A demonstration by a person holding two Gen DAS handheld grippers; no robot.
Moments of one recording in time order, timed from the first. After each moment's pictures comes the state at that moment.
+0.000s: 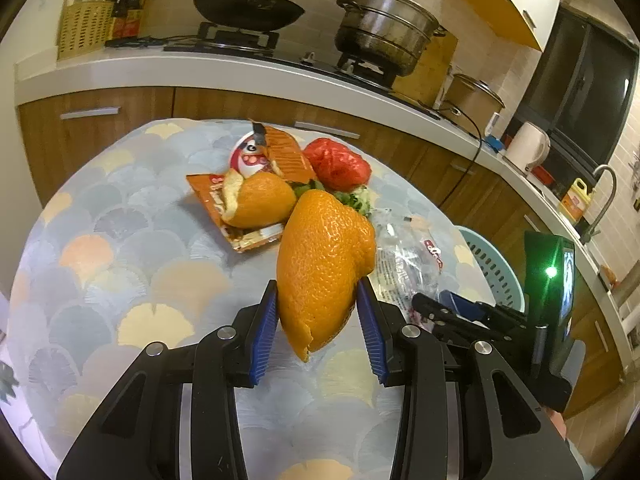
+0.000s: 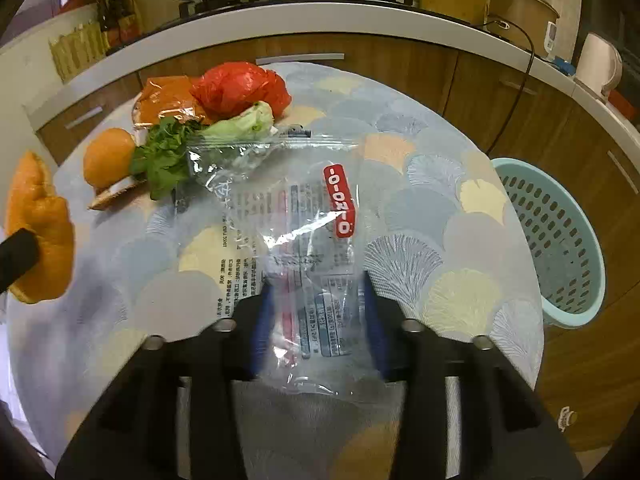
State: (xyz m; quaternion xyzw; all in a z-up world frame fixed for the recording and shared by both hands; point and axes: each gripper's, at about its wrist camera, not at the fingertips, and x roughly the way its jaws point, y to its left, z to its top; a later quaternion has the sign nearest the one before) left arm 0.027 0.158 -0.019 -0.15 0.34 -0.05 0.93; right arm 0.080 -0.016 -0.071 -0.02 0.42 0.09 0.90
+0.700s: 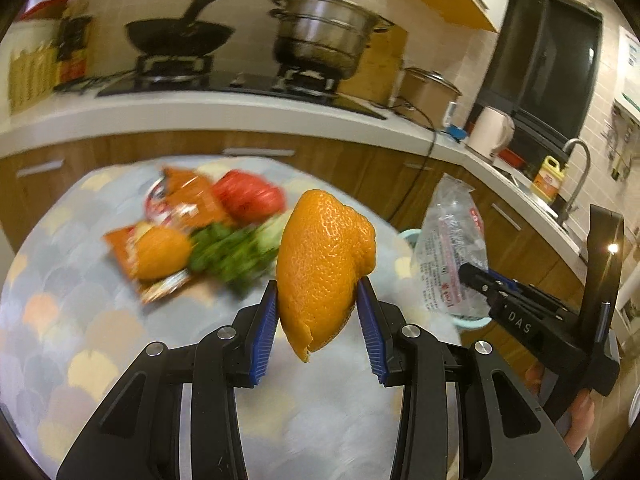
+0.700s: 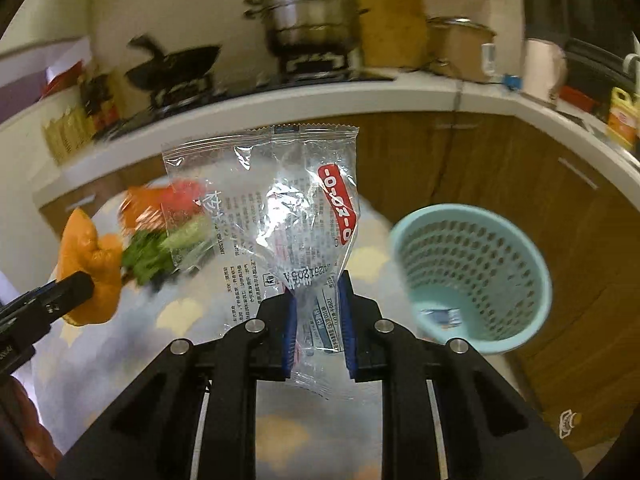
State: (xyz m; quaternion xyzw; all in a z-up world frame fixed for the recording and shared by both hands) left arm 0.053 0.081 0.022 -0.10 0.32 -0.12 0.94; right arm 0.057 -0.118 0.005 0.04 0.32 0.04 0.94
